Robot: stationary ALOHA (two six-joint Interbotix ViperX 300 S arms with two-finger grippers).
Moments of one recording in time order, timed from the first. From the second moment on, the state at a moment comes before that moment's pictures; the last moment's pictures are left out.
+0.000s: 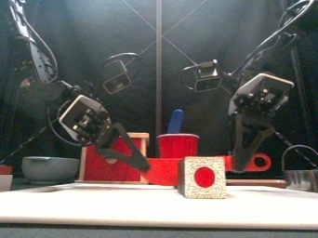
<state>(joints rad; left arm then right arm) -0.04 0.19 0.88 0.04 -0.57 0.00 0.05 -0.06 0.75 -0.11 0.36 0.28</state>
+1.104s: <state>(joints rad) -0.19 0.13 0.86 0.07 -0.51 -0.01 0.18 -0.08 0.71 -0.04 0.42 0.29</state>
